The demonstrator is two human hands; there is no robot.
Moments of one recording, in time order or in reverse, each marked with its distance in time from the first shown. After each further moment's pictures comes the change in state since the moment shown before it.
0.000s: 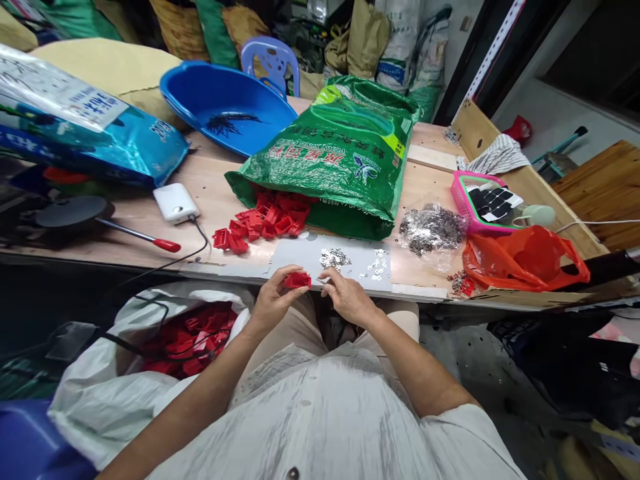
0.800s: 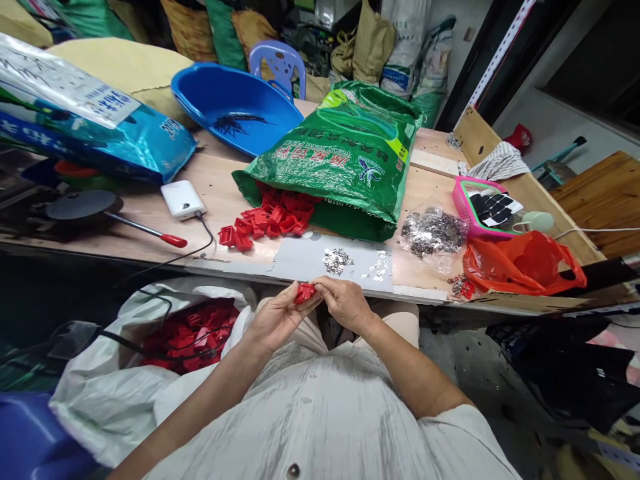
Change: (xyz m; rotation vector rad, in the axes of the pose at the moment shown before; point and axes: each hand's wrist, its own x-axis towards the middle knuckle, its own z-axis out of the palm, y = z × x) left_hand -0.025 0.035 0.020 -1.032 0.049 -0.637; right_hand -0.003 -0.016 0.010 -0.012 0.122 -0.139
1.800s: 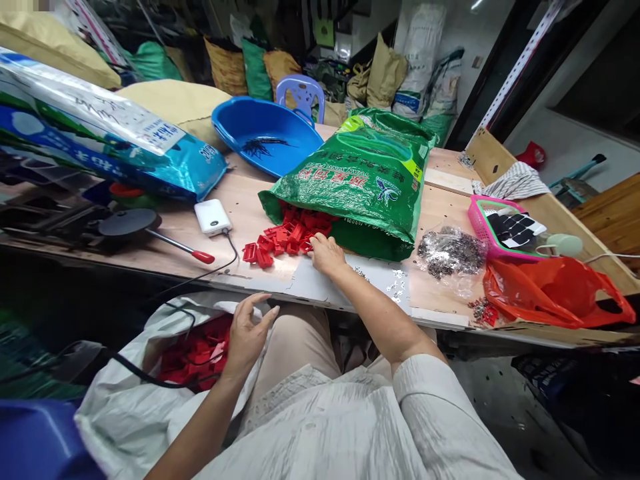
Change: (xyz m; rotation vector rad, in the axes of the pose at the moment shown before) left_hand -0.003 0.051 -0.098 1.320 0.533 0.880; right_hand 0.175 0.022 0.041 -0.542 -0.109 0.091
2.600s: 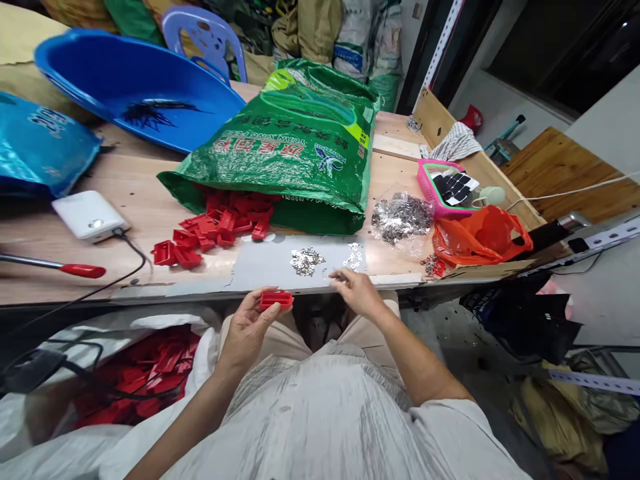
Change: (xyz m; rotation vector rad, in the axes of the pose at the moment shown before) left_hand -0.032 0.072 0.062 -0.786 -0.496 -0.415; right_hand -0.209 0.078 -0.033 0.629 0.124 0.329
